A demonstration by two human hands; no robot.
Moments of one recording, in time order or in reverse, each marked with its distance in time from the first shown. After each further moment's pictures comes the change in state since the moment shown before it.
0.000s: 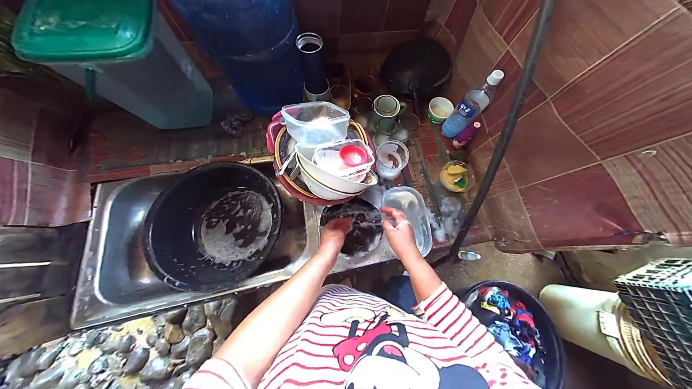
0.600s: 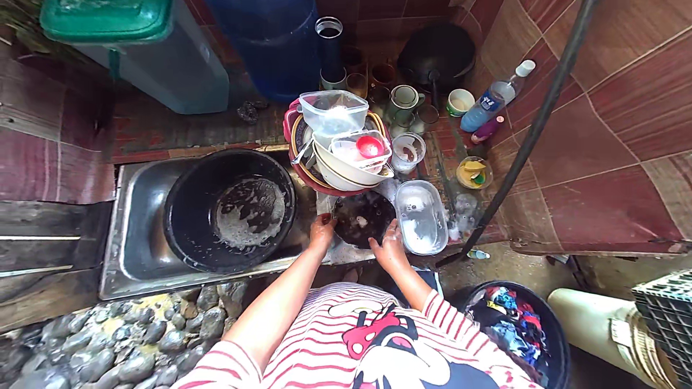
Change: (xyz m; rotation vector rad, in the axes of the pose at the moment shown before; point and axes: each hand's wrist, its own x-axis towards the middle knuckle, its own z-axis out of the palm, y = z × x) left_hand 0.028 -0.044 -0.056 0.134 0.150 -0.088; right_hand -0.033 0.024 0.064 -0.433 -0.125 0.236
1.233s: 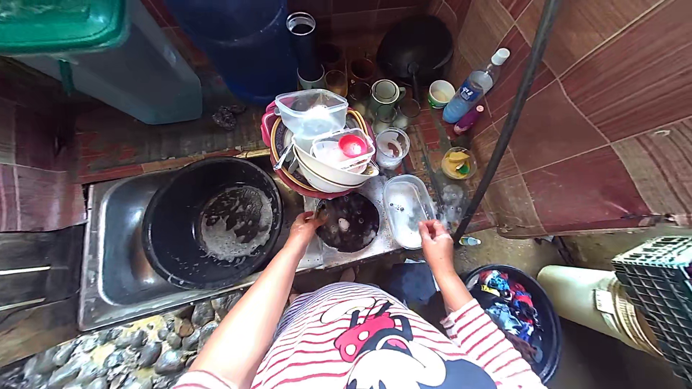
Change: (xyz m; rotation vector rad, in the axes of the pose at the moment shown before) left_hand -0.005 0.025 -0.028 -0.003 -0.099 -0.055; right_hand -0.013 0.075 -0.079 0.310 0.373 -0.086
